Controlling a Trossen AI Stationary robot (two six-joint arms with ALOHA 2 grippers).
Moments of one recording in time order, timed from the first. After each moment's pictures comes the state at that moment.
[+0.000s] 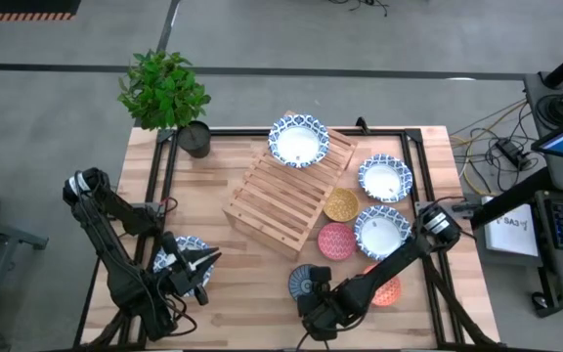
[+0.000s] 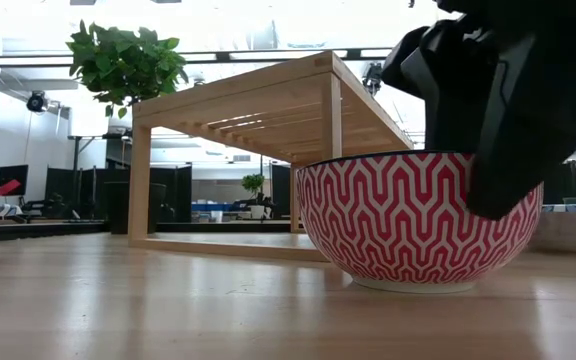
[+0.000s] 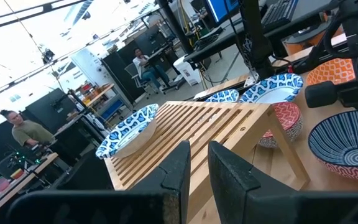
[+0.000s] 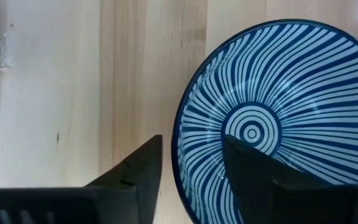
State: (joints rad) left arm -1.03 1.52 1.15 -1.14 -1.51 -0.97; right arm 0.62 2.09 1.60 -0.76 0.24 0.51
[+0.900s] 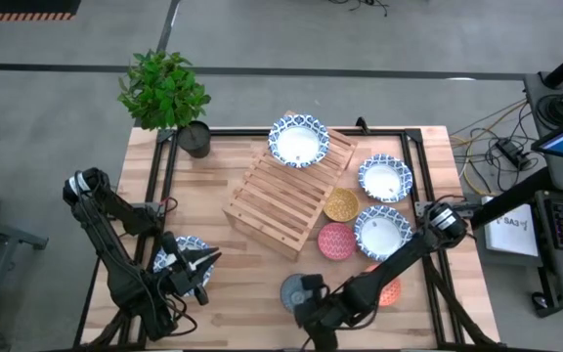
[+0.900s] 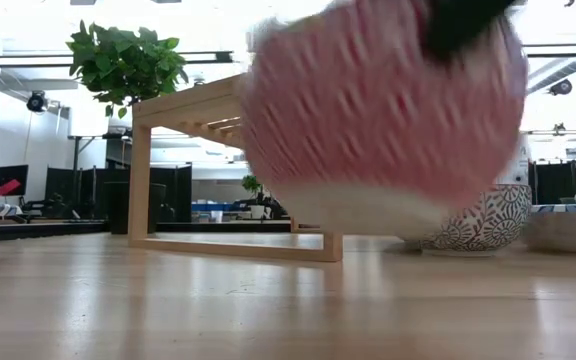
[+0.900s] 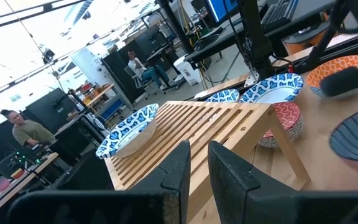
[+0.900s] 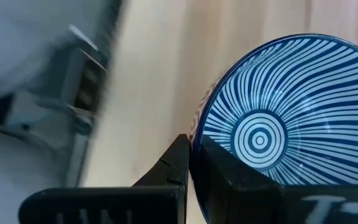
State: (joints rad) left arm -1.03 1.52 1.15 -1.14 -1.51 -0.97; right arm 0.63 2.03 1.60 -0.56 0.16 0.39
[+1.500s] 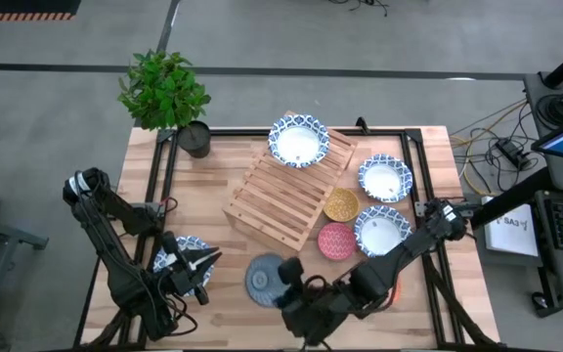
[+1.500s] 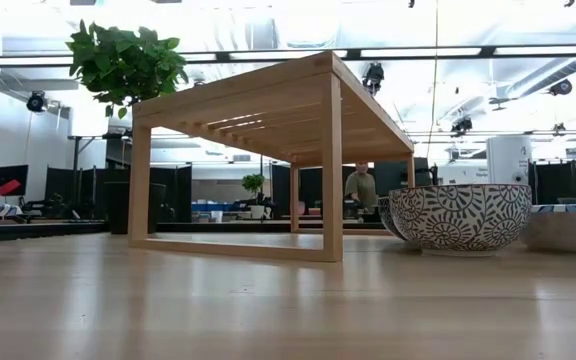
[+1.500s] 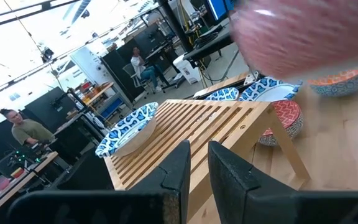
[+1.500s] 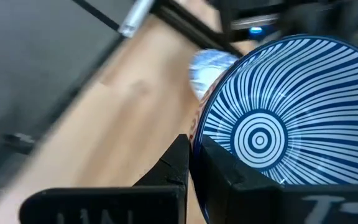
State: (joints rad) left arm -1.03 1.52 1.15 -1.14 -1.50 -0.97; right arm 0.59 2.02 2.07 -0.78 0.44 -0.21
